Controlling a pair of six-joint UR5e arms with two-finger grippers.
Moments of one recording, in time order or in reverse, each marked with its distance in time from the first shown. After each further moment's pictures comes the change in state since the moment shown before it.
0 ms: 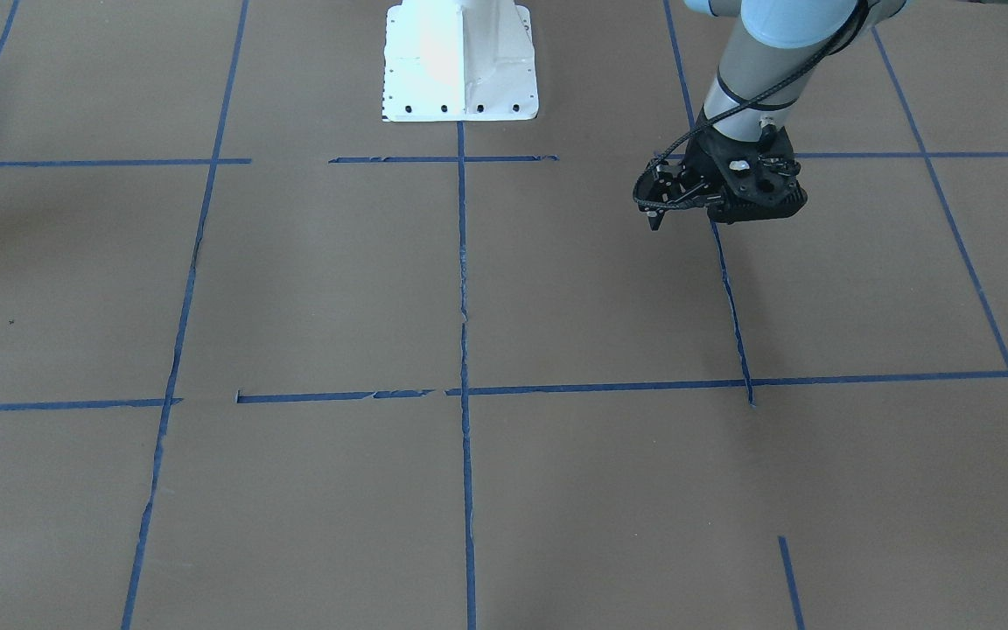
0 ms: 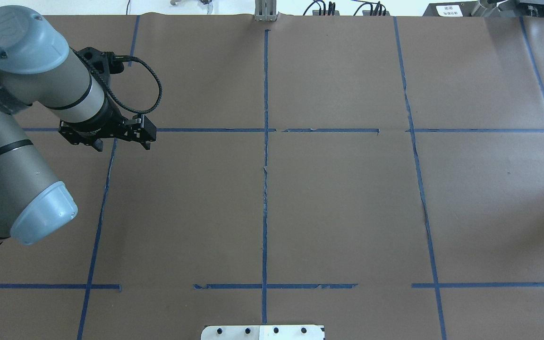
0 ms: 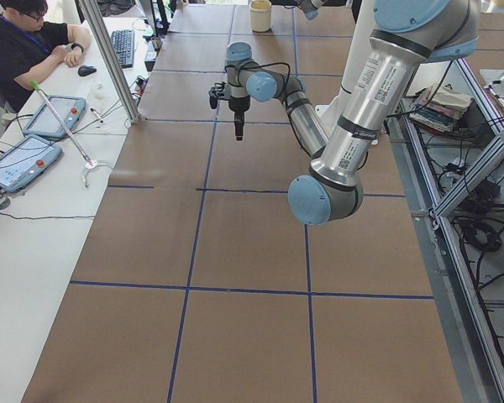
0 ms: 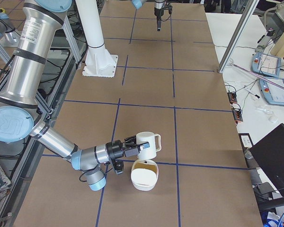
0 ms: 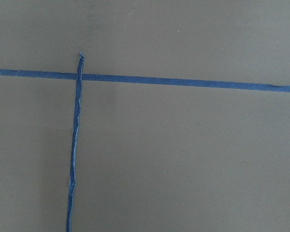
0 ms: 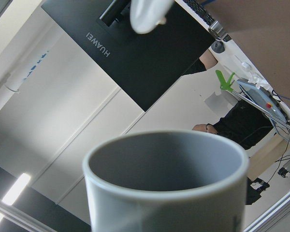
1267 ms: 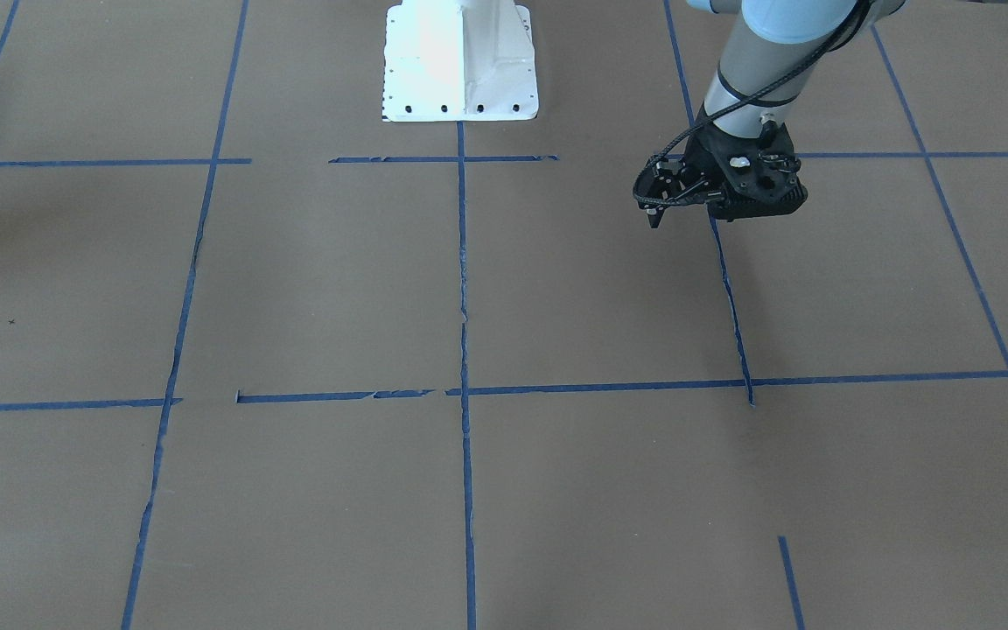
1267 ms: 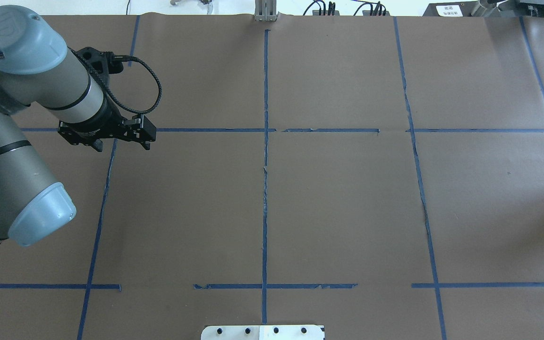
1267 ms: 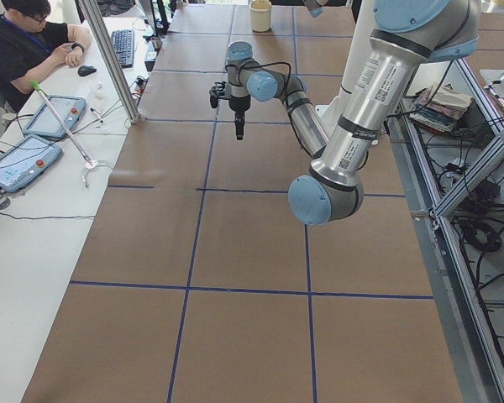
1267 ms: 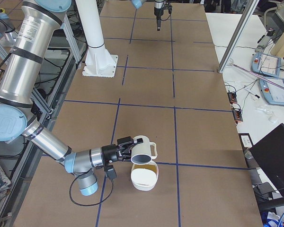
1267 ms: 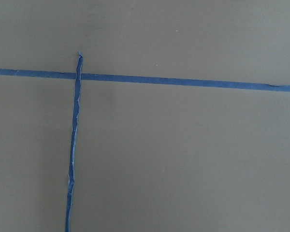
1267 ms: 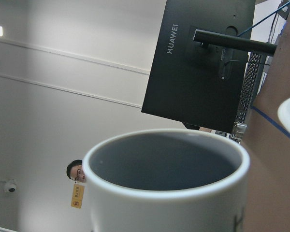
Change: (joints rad) left arm 0.000 0.002 -0.007 0.000 0.000 -0.002; right arm 0.005 -0.045 -0.011 -0.051 0.097 -1.040
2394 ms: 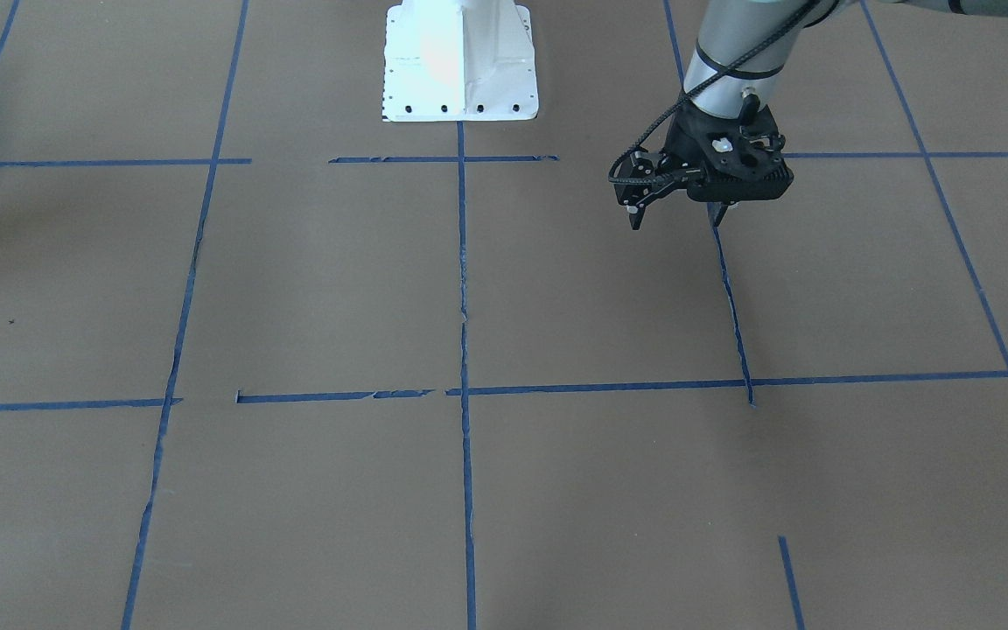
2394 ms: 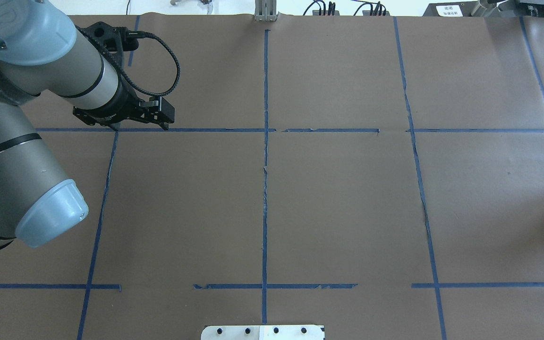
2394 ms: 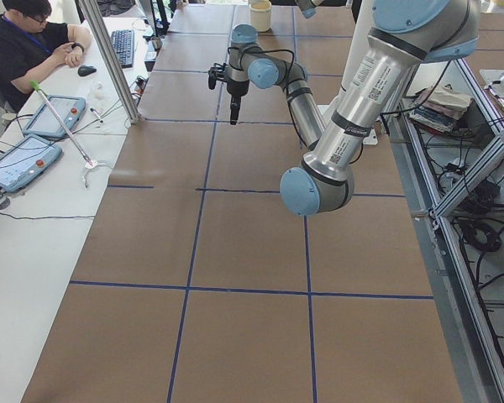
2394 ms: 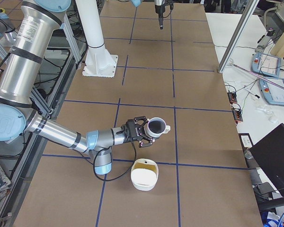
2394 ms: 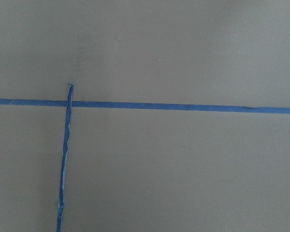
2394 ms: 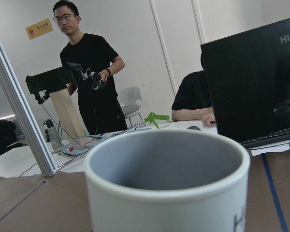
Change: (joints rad) left arm 0.010 -0.092 -0.027 -0.014 0.093 -0.021; right arm 0.009 0.000 0.347 -0.493 0.232 -0.942
